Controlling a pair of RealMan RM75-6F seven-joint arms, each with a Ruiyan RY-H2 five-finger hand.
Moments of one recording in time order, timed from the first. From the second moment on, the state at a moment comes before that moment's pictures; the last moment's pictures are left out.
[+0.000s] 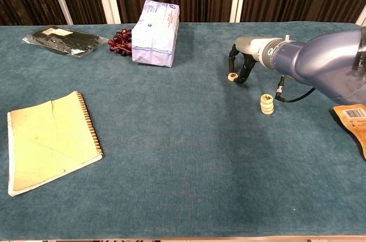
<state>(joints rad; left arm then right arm) -0.06 -1.02 -0.11 -1.68 1.31 1.44 -0.06 1.10 -1.91 0.34 -0.72 -0.54 0.64 -0.56</state>
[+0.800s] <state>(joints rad) -0.06 -1.02 -0.10 -1.68 1.31 1.44 -0.06 1.09 -1.90 0.34 -0.74 -0.54 0.63 -0.57</state>
